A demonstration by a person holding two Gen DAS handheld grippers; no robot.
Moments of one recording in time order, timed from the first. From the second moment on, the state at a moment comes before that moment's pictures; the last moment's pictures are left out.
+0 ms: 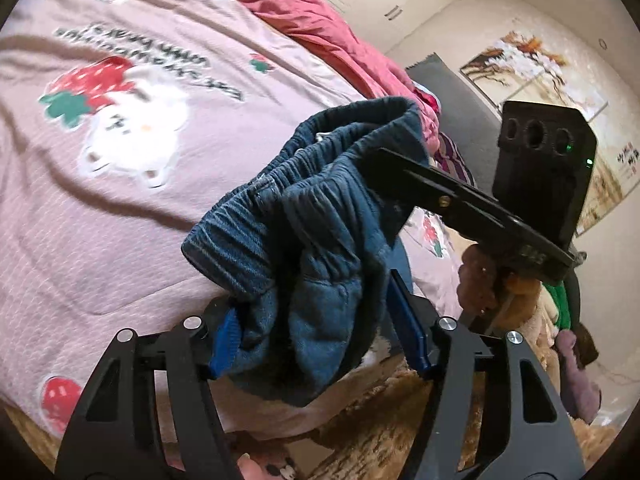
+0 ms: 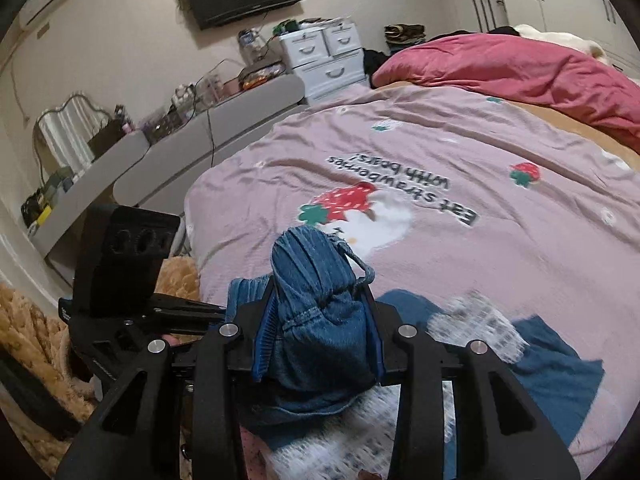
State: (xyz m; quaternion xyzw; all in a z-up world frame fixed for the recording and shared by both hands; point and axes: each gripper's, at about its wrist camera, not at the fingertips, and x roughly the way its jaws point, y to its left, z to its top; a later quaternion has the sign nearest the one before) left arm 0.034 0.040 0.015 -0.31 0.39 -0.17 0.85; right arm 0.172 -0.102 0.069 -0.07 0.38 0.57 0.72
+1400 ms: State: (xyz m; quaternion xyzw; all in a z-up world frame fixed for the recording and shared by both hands) left arm 0.064 -0.069 0.004 -0.16 0.44 -0.24 0.85; right arm 0.180 -0.245 0.015 -0.09 0.45 0.35 0.82
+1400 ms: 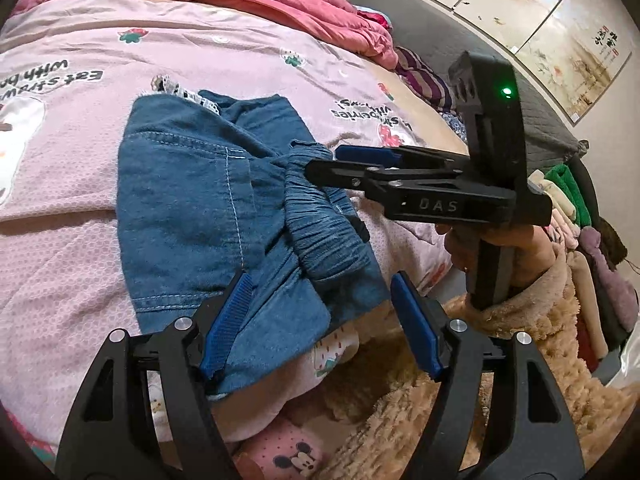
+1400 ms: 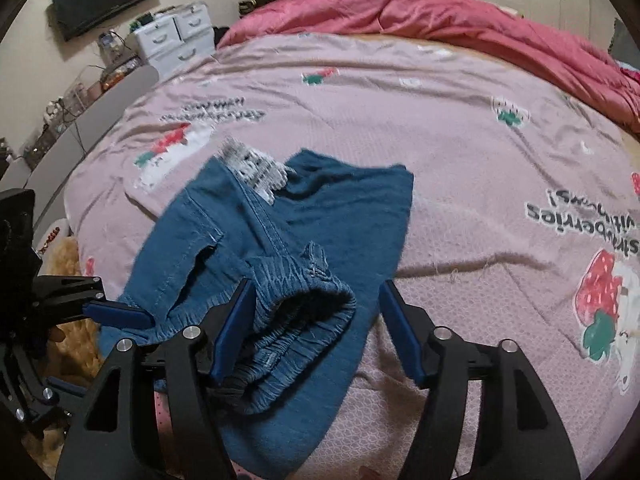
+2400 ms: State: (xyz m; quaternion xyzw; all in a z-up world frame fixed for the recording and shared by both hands) left arm 0.073 -0.052 0.028 -0.12 0.42 -0.17 0.88; right arm 0.117 -0.292 0.055 -0.05 0.34 0.36 0.87
